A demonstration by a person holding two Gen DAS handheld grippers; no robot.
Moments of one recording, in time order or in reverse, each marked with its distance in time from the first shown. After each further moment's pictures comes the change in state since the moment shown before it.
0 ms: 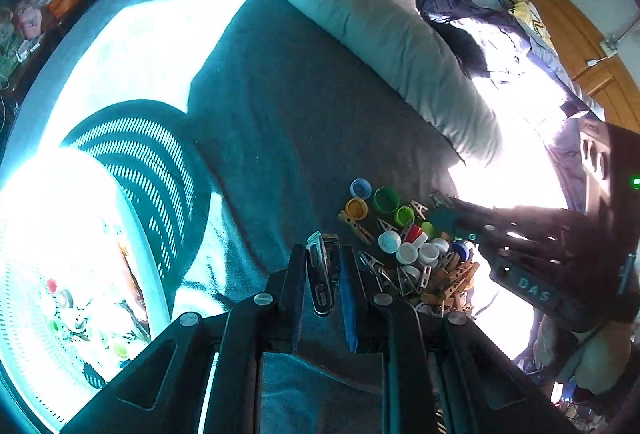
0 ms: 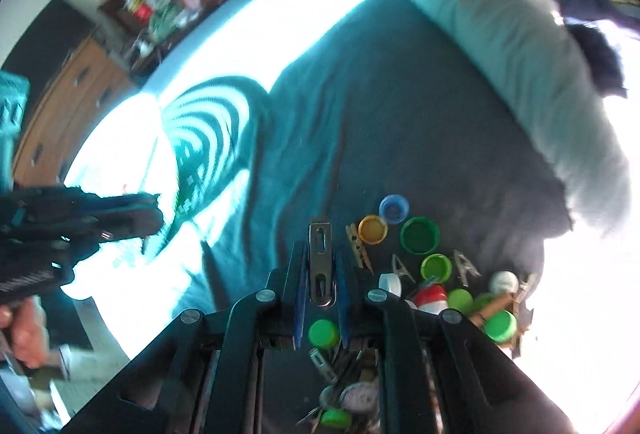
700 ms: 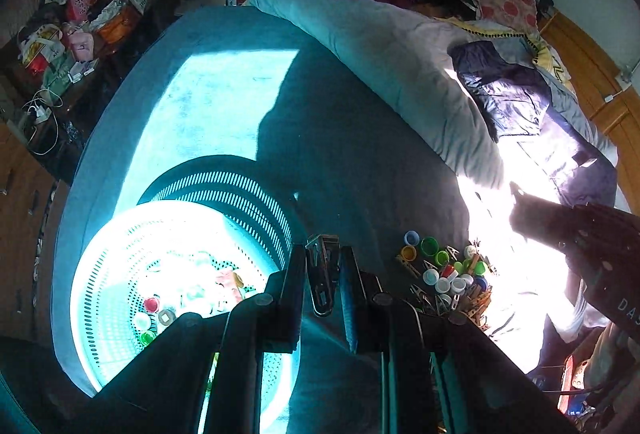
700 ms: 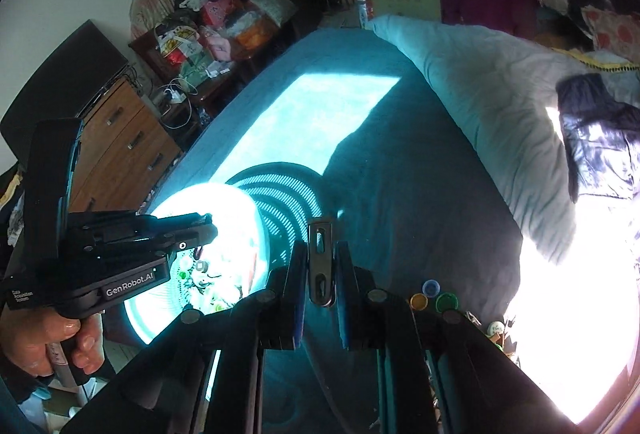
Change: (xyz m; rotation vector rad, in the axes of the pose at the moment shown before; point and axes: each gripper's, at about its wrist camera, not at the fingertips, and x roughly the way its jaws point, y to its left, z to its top) left arm -0.126 0.064 0.027 -0.050 -0.119 0.139; right arm -0.119 0.122 0.079 -0.073 -0.149 0.017
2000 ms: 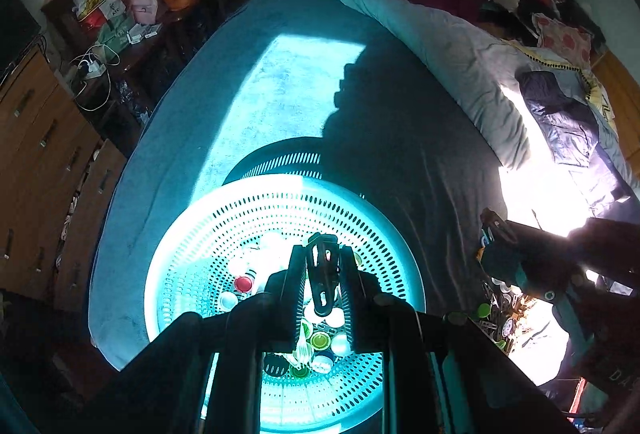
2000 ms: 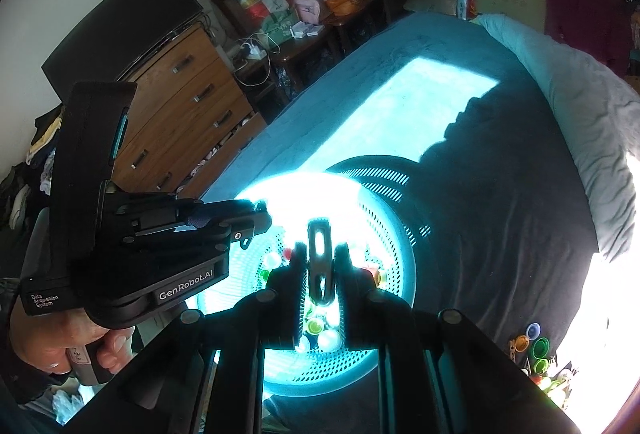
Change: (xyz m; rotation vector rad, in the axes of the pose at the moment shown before) left arm -0.023 0.148 -0.028 -0.146 0.021 0.113; right arm 0.075 0.160 0.036 -0.173 0.114 0.181
